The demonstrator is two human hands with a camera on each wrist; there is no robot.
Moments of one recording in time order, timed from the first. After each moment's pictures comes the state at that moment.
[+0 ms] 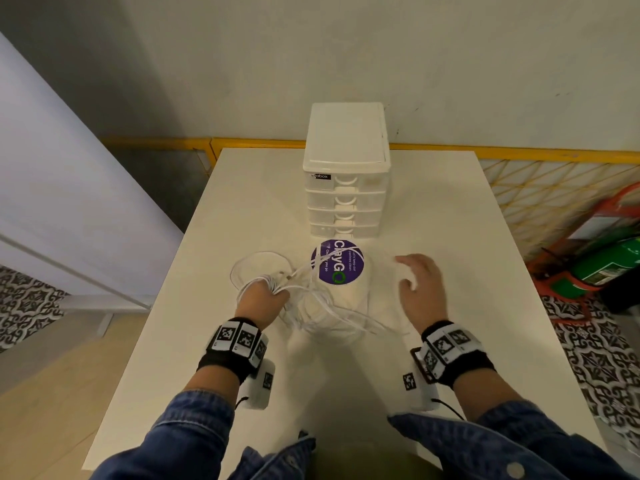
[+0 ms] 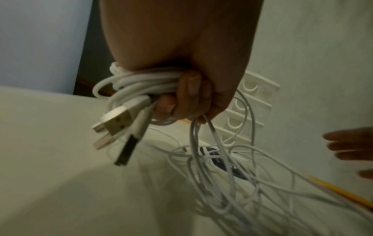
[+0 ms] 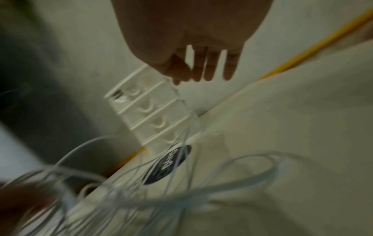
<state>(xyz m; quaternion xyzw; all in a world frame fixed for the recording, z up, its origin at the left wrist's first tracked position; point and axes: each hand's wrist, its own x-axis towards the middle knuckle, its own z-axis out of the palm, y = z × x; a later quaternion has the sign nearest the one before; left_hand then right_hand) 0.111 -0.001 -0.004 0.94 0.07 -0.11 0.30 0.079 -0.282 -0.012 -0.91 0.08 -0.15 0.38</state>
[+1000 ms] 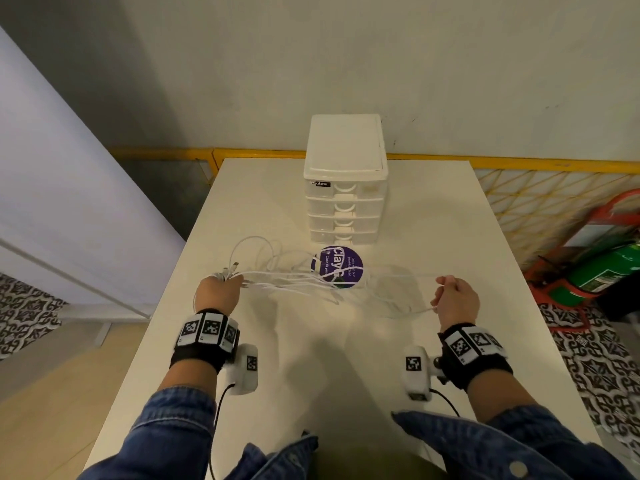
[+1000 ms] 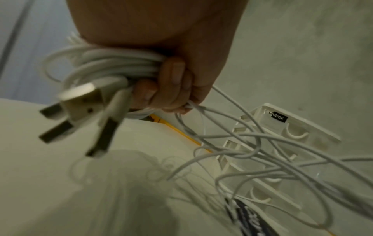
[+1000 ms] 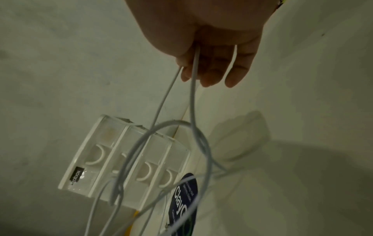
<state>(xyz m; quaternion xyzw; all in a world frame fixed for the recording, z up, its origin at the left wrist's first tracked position) 0.129 0.055 0.007 0.84 0.29 -0.06 0.46 0.081 -0.317 -0.021 -0.71 0.38 -0.16 0.57</state>
